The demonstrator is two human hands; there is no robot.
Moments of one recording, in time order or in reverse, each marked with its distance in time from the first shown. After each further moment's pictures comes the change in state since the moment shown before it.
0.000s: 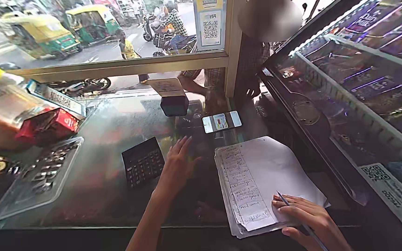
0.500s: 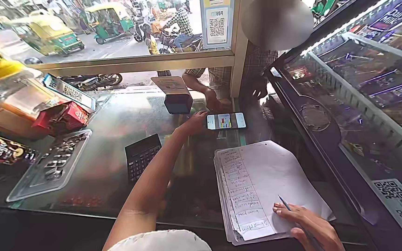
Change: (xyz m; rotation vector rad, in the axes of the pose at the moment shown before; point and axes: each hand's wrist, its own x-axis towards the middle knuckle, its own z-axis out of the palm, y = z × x) left_hand 0.175 -0.035 0.042 0.039 -0.471 0.013; right_hand 0.000 -0.002 -0.001 0.128 0.061 0.089
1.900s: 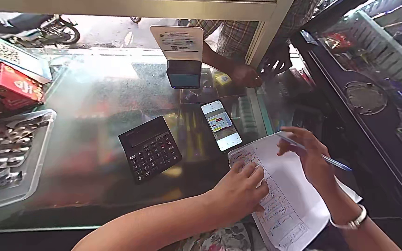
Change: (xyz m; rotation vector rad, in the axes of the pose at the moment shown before) left_hand -0.179 0.078 0.080 0.024 -0.145 0.684; right_hand 0.142 -0.003 0.064 0.353 0.144 0.437
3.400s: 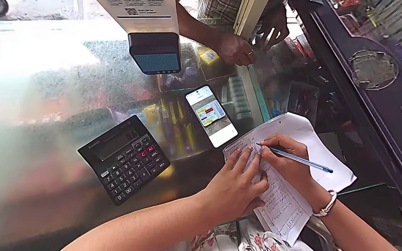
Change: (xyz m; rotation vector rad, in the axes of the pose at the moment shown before) left_hand -0.006 -0.019 0.017 0.005 0.156 0.067; right_hand -0.023 0.018 0.043 -0.294 0.112 -0.051
